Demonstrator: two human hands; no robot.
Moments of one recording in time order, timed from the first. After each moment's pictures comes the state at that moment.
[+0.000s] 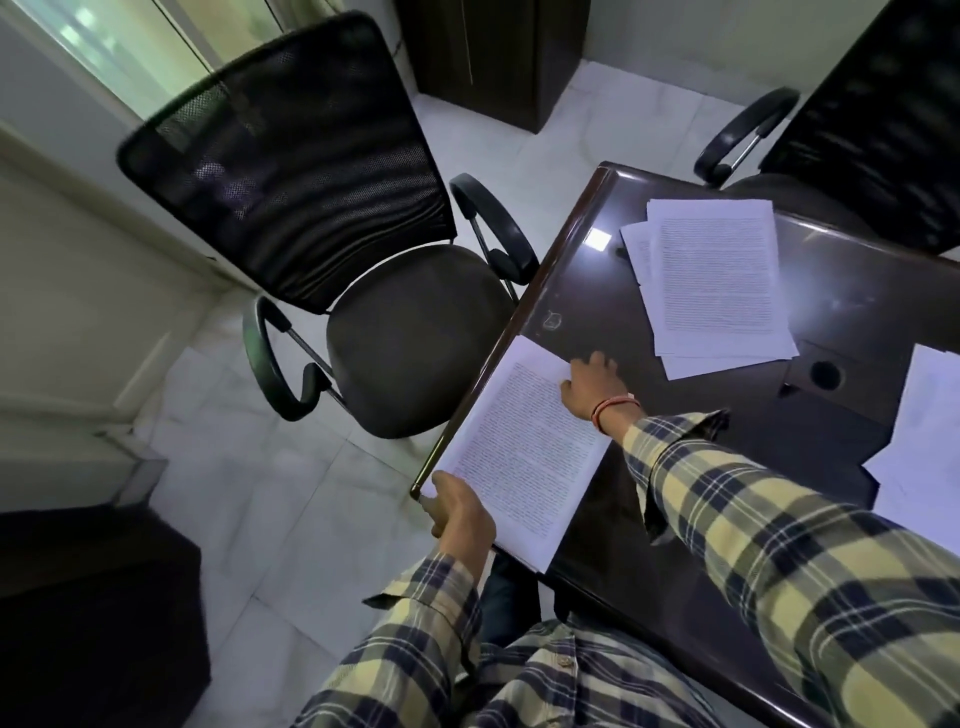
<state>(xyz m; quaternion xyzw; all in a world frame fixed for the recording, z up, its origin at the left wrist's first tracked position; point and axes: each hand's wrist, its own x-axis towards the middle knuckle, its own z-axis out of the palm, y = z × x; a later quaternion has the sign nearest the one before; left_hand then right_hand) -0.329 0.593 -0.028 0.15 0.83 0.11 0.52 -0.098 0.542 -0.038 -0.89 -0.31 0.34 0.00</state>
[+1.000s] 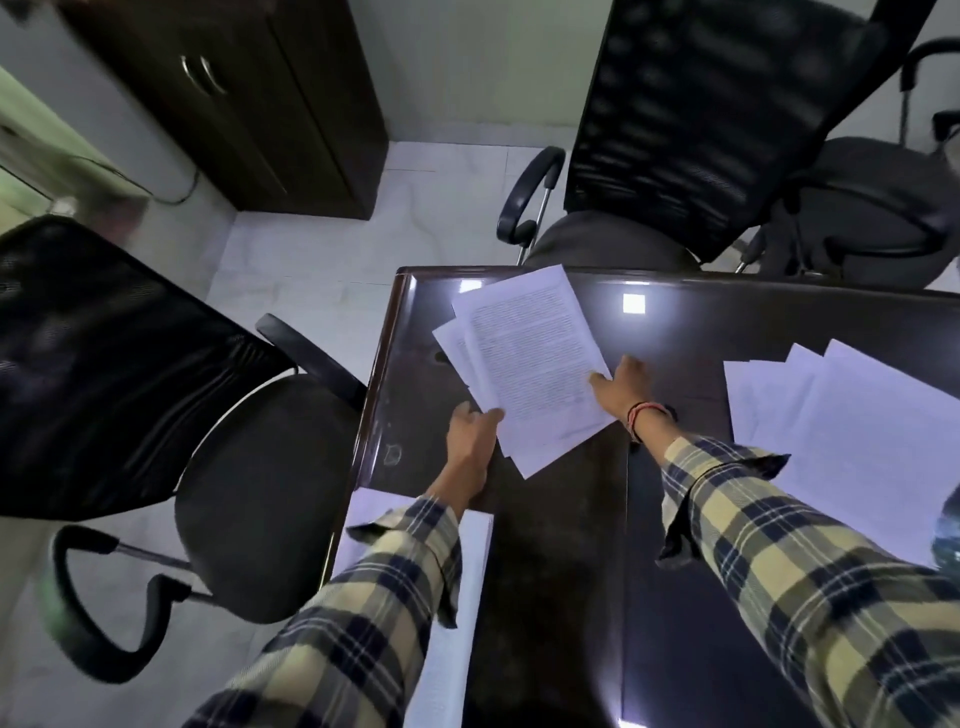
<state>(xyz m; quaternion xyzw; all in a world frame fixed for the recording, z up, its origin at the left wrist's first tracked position) 0.007 0.567 -0.041 0.58 0.49 -0.10 0.65 0.154 0.376 -0.059 -0.93 0.07 0.26 0.26</state>
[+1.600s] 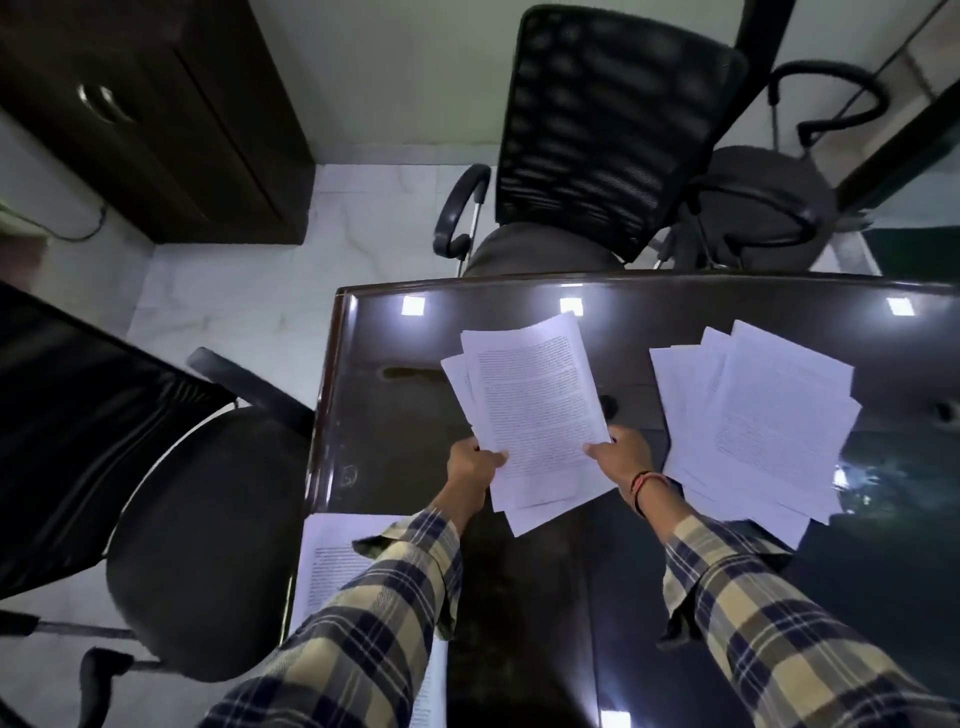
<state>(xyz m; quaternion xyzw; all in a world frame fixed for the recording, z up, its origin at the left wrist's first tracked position) -0.002 0.513 -0.056 0.60 0.43 -0.22 0.64 0.050 0.294 -0.036 -0.84 0.21 0.25 0.43</state>
